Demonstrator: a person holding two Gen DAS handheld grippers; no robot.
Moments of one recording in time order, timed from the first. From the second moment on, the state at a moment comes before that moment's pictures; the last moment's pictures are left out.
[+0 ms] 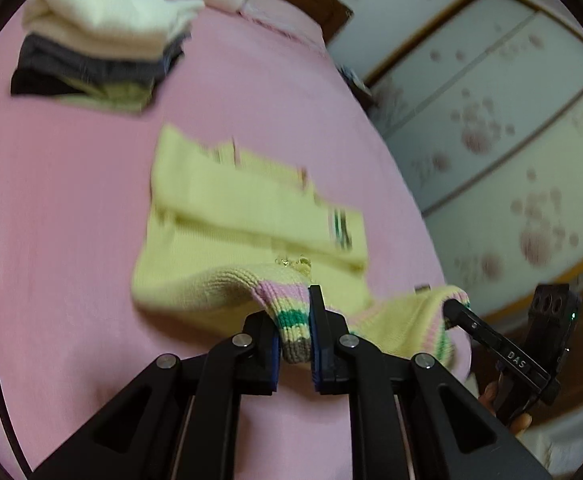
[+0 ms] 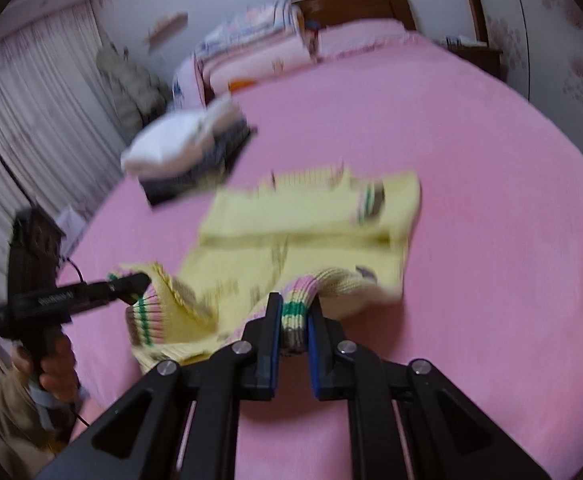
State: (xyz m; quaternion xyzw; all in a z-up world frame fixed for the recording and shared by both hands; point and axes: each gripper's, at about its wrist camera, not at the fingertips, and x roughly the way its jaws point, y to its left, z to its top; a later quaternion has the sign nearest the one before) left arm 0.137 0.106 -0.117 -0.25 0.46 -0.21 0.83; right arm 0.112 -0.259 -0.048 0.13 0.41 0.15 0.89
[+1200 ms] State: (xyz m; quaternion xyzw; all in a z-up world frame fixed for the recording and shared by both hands) left arm 0.290 0.135 -0.197 -0.21 0.50 -0.12 0.83; right arm 0.305 -0.286 -0.150 0.11 0.49 0.07 0.86
